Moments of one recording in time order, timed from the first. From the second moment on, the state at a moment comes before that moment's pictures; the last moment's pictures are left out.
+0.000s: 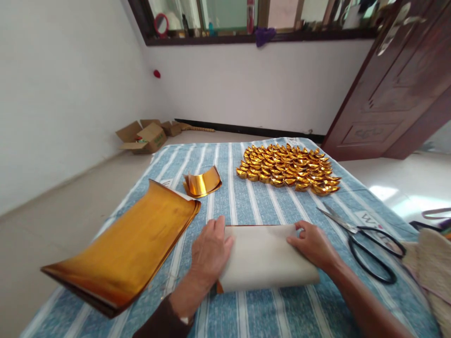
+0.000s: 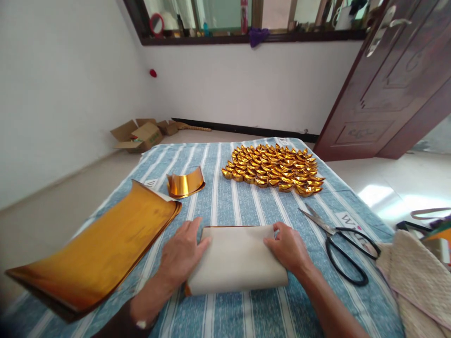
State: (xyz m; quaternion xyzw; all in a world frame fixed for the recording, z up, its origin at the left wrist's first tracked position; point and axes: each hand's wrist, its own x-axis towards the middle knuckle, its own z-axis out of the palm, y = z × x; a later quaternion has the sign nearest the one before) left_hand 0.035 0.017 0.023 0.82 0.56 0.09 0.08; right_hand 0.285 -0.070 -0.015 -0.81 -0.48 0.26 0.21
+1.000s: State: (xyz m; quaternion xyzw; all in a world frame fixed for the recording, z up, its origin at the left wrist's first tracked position) left_hand 0.056 -0.038 0.018 0.91 0.33 -0.04 0.25; right_hand 0.285 -0.074 -0.015 -0.80 -0.45 0.29 0.26
